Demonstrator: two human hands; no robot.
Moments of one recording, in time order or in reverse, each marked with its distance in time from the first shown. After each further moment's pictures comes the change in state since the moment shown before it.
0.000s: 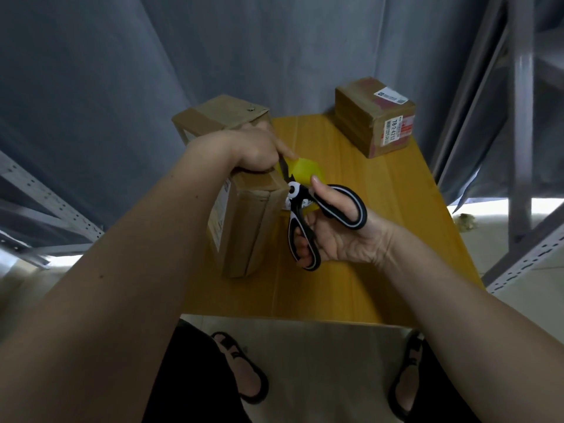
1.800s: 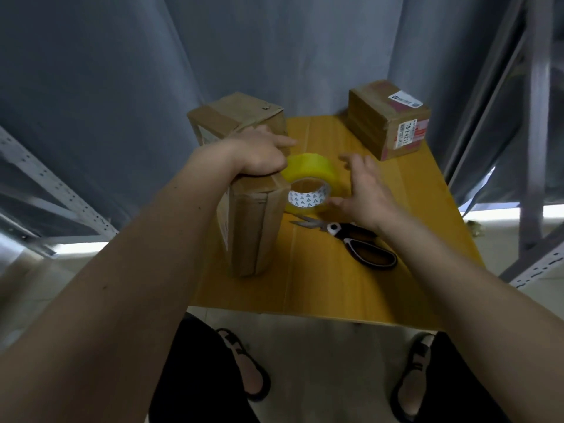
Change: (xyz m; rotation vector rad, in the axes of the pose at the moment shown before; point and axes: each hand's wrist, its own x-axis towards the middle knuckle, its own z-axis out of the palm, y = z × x) left_hand -0.020 -0.023 0.004 0.057 0.041 -0.049; right_hand 0.018 -0.022 -0.015 -1.365 1.051 -0.268
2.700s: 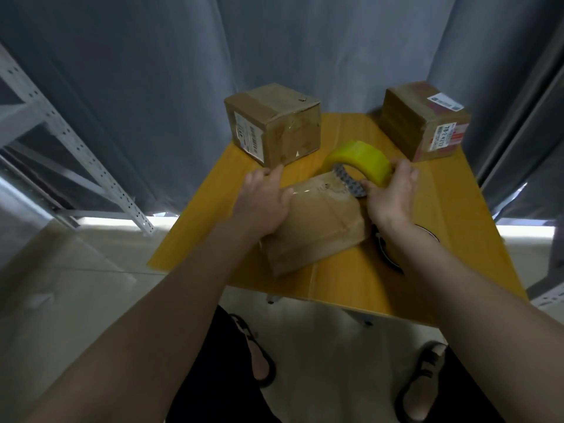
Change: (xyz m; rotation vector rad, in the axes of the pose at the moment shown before) left_hand -0.044 -0.045 0.118 -0.287 0.388 -0.099; right_hand 0.003 -0.010 0.039 0.287 0.404 0.286
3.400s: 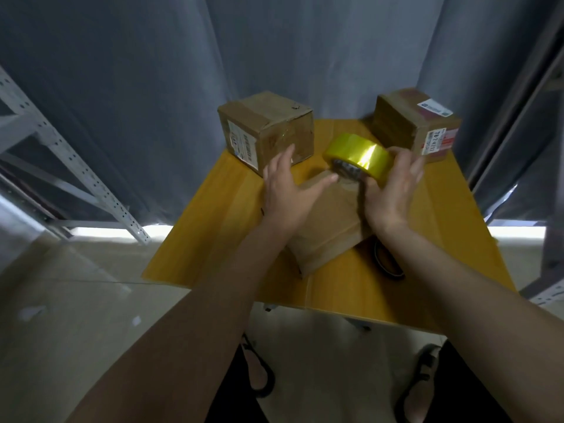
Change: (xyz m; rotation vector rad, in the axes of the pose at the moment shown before) left_hand 0.012 0.057 0.010 -0.634 0.268 -0.050; right_hand 0.002 -0.008 -0.007 0.014 0.165 -0.240
